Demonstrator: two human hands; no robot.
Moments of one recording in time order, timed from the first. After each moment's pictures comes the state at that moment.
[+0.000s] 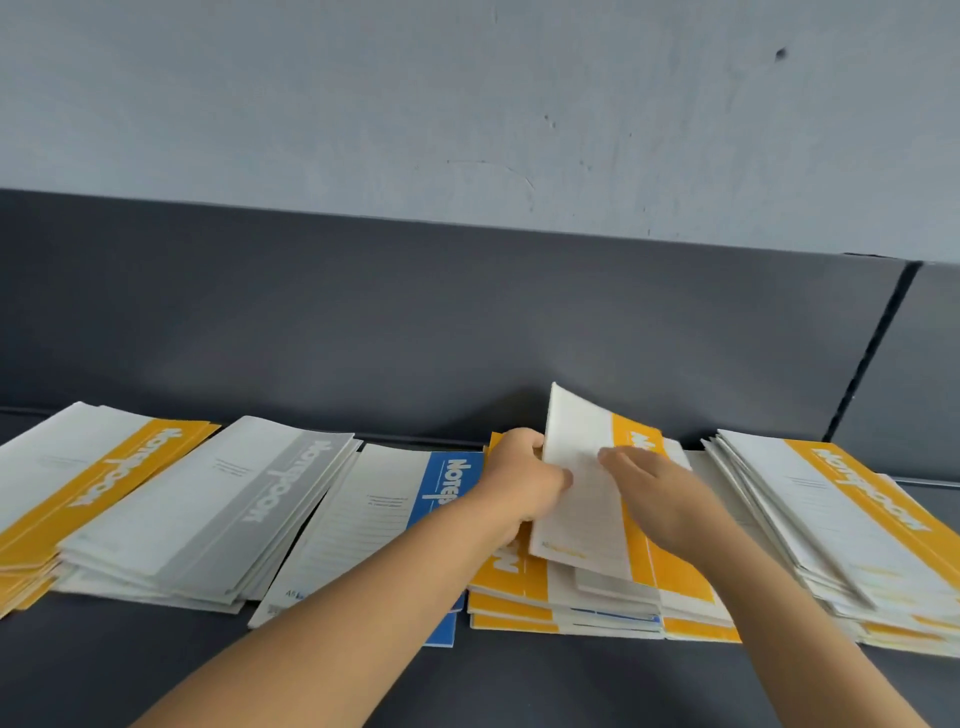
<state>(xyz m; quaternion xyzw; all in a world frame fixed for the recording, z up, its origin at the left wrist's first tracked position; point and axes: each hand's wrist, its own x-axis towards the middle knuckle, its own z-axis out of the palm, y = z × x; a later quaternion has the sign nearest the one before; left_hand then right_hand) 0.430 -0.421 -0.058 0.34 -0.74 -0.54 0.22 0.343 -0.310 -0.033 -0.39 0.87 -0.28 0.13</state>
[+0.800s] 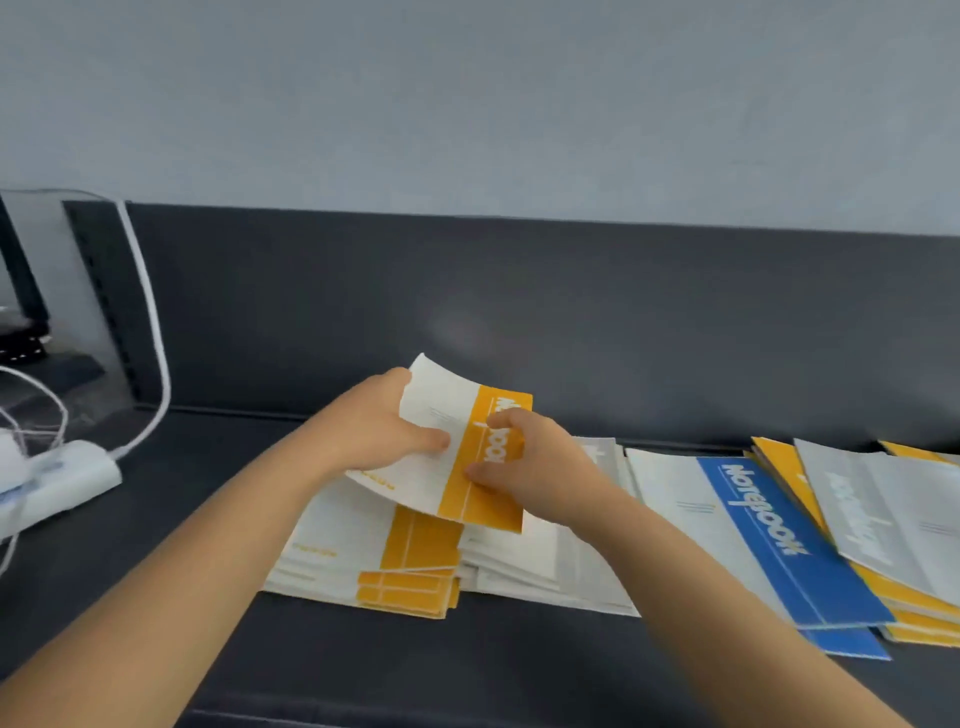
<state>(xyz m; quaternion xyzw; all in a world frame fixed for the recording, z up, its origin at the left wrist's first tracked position) 0.784 -0.613 0.009 0.41 -0.85 -0.27 0.17 0.643 -0.522 -0.023 -0.51 0.76 -0.34 0.22</state>
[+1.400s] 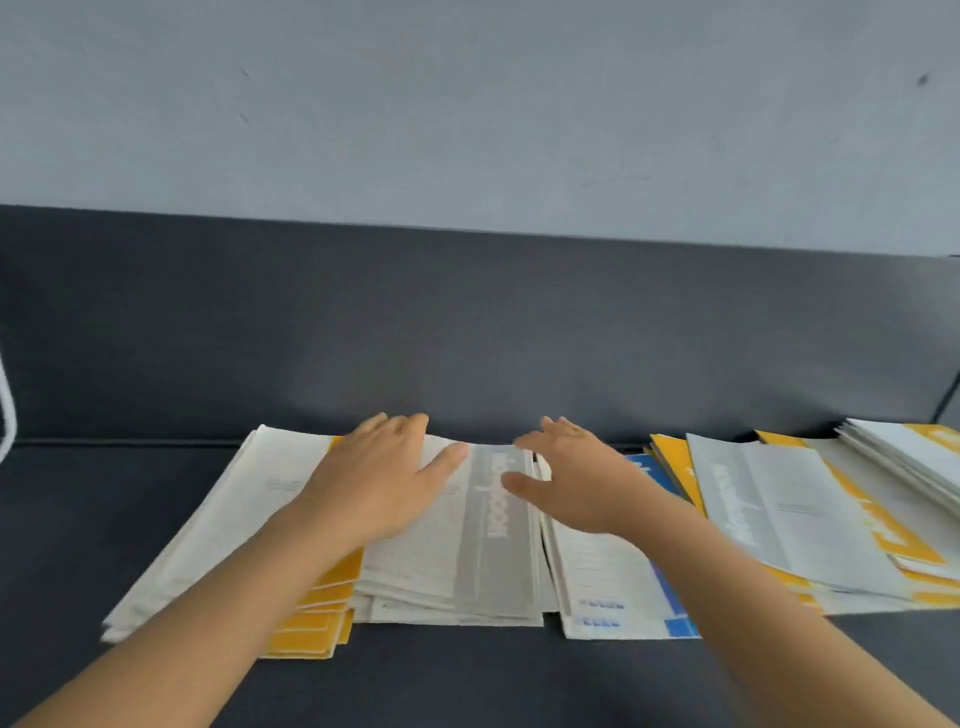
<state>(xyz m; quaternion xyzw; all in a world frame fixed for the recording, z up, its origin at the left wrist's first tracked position) 0.711 -0.575 -0.021 0.37 -0.92 -0.07 0.11 0.552 -0.467 -0.021 -0.55 0.83 -0.10 0.06</state>
